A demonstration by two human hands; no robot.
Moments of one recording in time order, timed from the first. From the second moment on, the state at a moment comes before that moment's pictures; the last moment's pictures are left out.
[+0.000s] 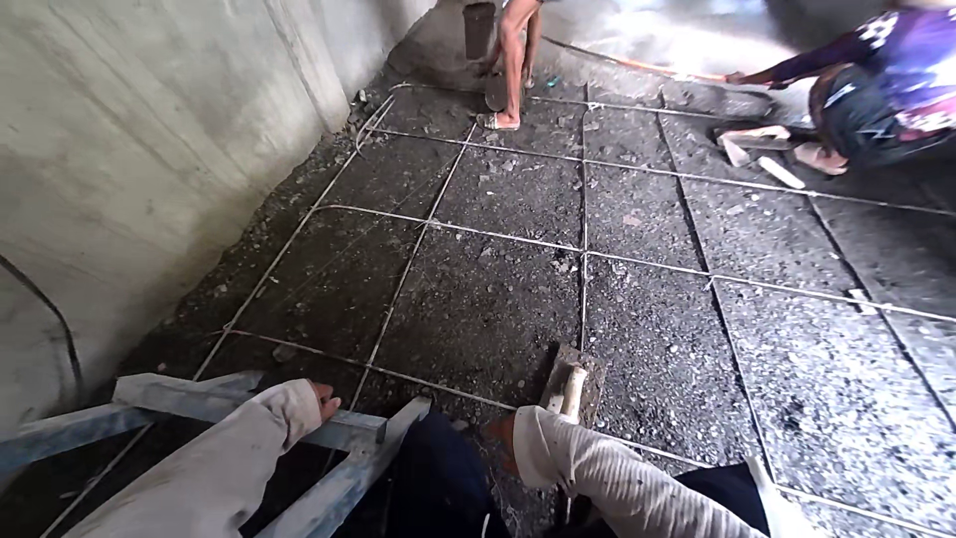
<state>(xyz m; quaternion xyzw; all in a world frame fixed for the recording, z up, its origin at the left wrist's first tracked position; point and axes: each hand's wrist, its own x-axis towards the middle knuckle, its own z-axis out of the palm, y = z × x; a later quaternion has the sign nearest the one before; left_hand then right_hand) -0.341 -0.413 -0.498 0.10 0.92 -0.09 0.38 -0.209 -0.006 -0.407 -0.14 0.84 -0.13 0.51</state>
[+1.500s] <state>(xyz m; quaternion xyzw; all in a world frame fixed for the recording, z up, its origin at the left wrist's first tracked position) -0.336 -0.390 -0.463 0.10 0.90 -0.10 0.41 -0.205 -0.005 -0.411 -0.14 0.84 -0.15 0.49</state>
